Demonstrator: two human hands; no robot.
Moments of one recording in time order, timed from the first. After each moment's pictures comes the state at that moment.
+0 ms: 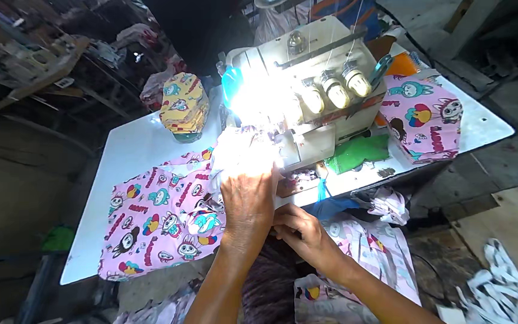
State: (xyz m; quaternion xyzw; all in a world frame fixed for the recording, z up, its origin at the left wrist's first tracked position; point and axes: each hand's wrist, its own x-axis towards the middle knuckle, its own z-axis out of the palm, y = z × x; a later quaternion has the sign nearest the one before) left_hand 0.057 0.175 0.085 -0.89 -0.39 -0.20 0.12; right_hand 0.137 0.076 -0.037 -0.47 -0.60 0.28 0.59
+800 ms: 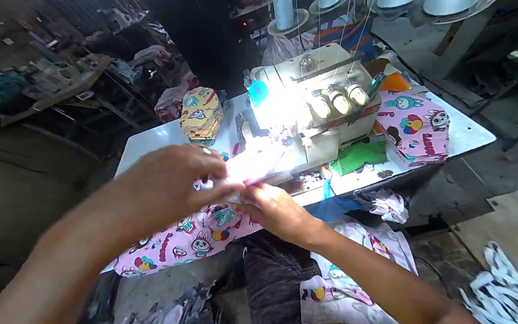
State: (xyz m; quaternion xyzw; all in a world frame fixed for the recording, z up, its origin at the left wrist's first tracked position) left_hand -0.046 0.223 0.205 -0.99 -0.15 -0.03 0.04; right_hand 0.103 0.134 0.031 -0.50 -0.70 0.18 0.48
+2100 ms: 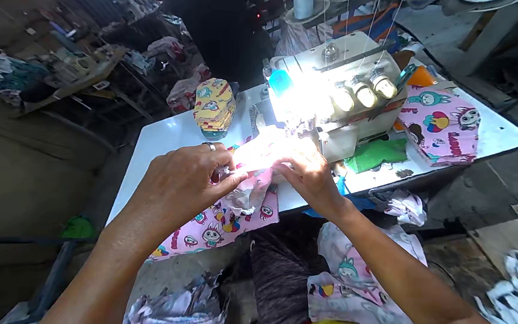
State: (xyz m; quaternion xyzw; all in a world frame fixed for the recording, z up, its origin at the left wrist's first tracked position) left_hand -0.062 0.217 0.182 -0.96 -0.27 -0.07 0.07; right_hand 0.147 0.158 0.035 -0.47 -0.66 -0.08 0.58
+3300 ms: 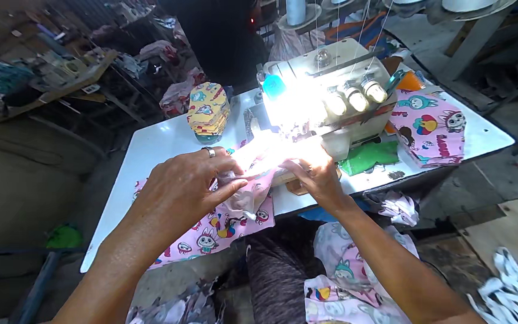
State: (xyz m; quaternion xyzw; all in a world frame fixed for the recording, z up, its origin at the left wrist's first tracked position) left_hand -0.055 0.215 0.179 -0.96 -0.23 -0.11 0.05; right_hand 0.168 0.162 0.022 -0.48 -0.63 -0.06 0.61
